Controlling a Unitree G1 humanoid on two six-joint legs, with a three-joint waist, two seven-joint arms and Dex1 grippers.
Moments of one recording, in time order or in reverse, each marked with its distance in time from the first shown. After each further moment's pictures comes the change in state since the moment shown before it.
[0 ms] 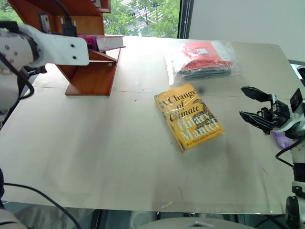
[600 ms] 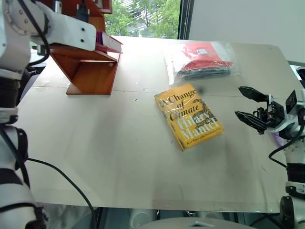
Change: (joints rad) left arm -0.373 -0.210 -0.185 0.343 0.227 -0.115 -0.234; right arm -0.006 0.043 0.005 0.014 -0.040 -0.075 -0.017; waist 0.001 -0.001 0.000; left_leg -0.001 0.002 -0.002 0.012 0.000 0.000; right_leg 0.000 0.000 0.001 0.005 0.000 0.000
